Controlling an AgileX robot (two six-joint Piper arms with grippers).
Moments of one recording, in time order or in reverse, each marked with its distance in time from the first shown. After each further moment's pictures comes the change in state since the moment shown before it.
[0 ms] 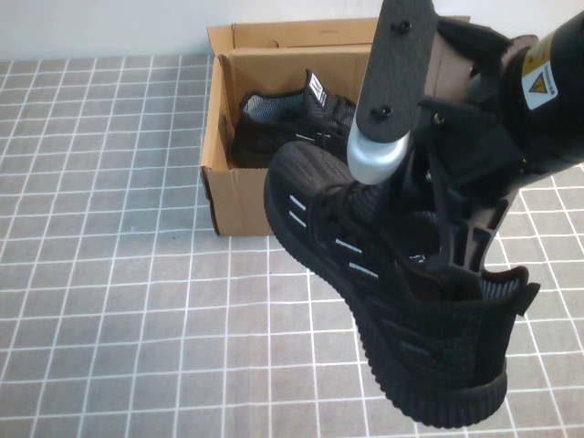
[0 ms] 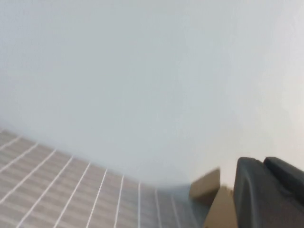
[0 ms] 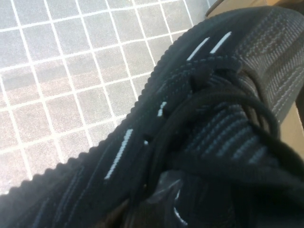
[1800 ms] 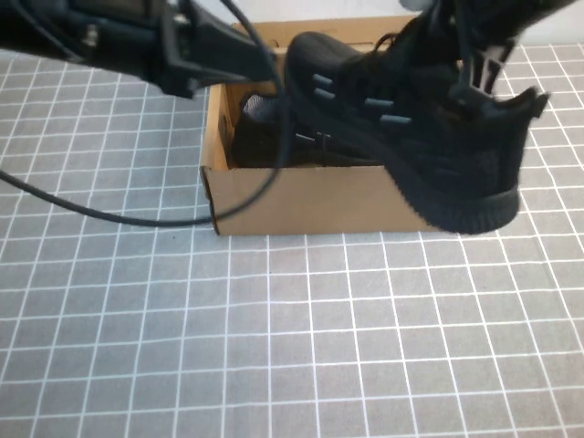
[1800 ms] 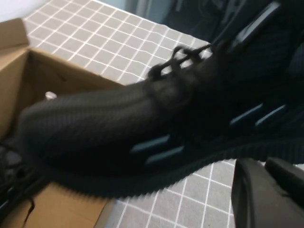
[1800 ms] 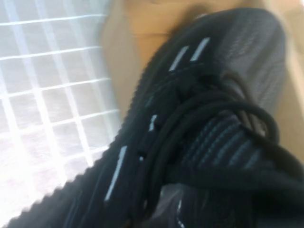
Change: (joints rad) right arm -0.347 0.259 -0.335 0.246 -0.001 -0.412; left arm -0.172 1.622 -1.603 -0.900 1.411 1.411
